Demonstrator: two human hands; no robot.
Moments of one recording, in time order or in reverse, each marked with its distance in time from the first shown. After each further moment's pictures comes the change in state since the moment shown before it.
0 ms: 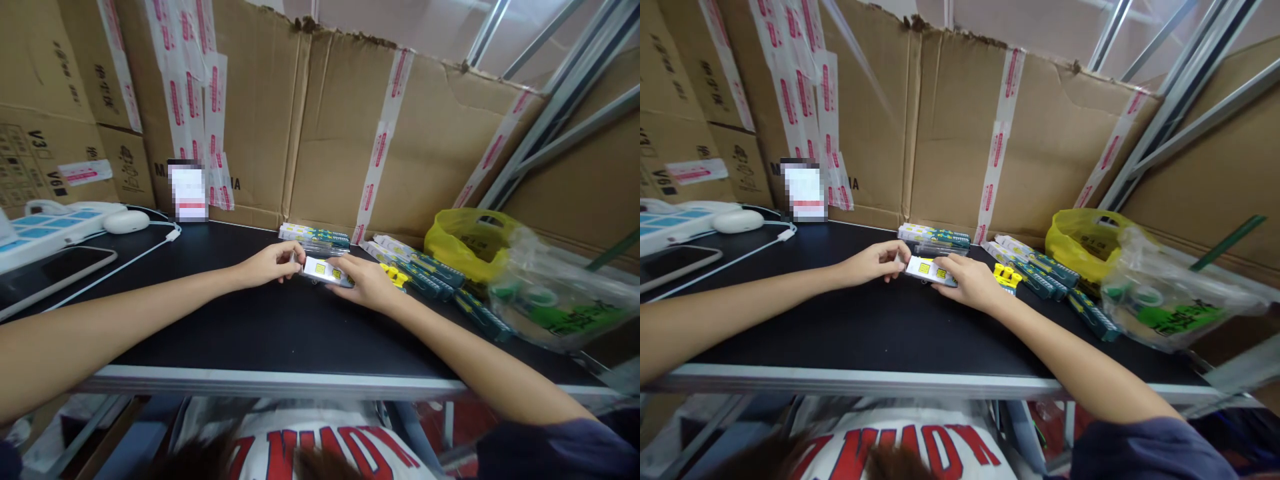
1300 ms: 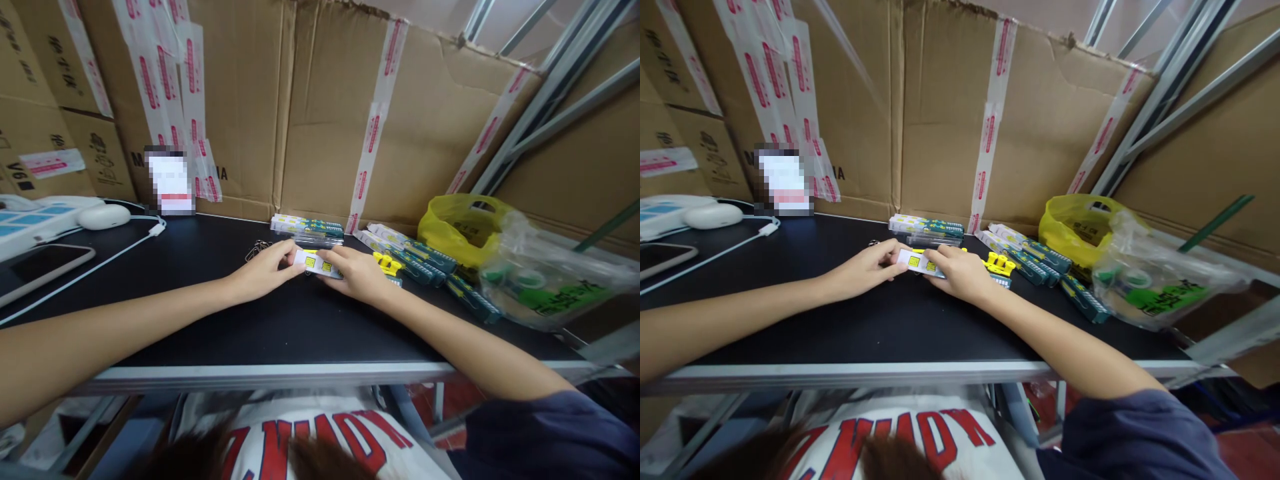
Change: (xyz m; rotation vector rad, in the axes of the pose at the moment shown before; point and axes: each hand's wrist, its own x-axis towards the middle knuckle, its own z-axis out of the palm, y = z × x) left_hand -0.012 0.009 0.024 0.182 0.149 0.023; right_hand 0.001 -0.011 0.004 -0.141 -0.012 0.030
